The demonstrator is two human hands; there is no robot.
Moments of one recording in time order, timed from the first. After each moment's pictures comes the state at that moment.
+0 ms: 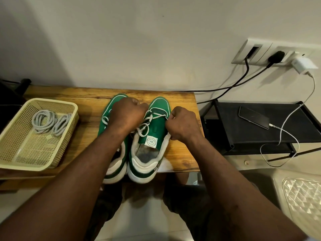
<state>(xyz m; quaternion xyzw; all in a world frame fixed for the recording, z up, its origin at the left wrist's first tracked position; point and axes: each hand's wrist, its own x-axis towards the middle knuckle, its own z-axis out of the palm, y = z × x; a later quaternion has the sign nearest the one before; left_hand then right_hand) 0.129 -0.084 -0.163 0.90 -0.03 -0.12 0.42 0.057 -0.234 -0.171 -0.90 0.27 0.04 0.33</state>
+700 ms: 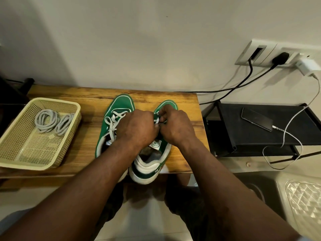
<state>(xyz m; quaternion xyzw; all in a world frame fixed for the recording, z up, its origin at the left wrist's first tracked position) 0.104 -0.091 -0.175 0.97 -0.22 -0.05 0.09 0.067 -0.217 -0.189 -0.94 0.18 0.01 0.28</state>
